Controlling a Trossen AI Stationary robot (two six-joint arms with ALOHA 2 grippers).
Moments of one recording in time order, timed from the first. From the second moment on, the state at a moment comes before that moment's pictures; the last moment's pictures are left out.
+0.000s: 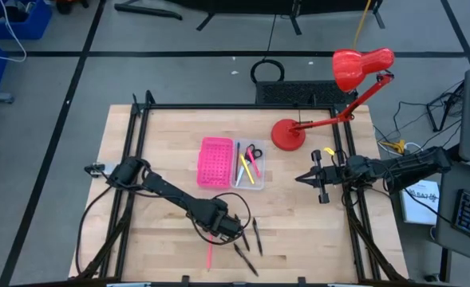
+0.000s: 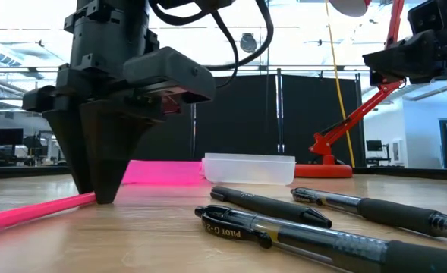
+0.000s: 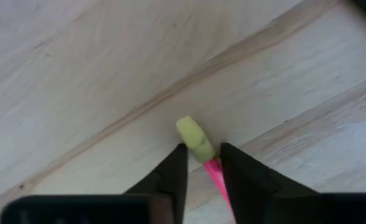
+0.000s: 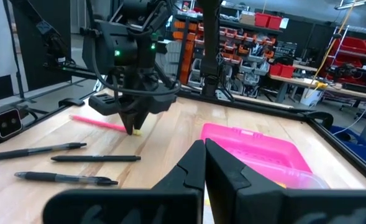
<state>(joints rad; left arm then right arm) -0.40 2.14 1.50 -0.92 0.04 -1.42 0.14 0.30 0.02 0.27 0.02 -0.16</state>
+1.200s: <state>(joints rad) -0.21 1.82 1.50 -0.59 -0.12 -1.11 0.14 0.30 0.02 0.26 0.02 -0.10</state>
